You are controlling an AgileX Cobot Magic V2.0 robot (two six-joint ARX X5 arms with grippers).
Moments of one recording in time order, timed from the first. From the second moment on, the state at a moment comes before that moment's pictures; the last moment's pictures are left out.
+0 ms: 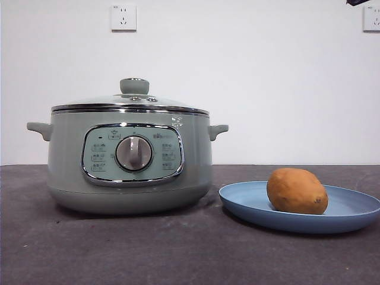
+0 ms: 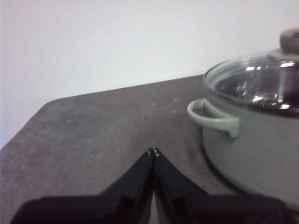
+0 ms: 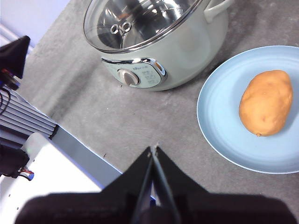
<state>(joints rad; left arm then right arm) 0.03 0.08 0.05 -0.01 0.06 0.13 0.43 0.70 0.84 -0.80 -0.42 0.19</state>
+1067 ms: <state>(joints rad) 0.03 0.00 0.02 -0.18 0.06 0.00 0.43 0.70 0.84 -0.80 -0.42 0.19</state>
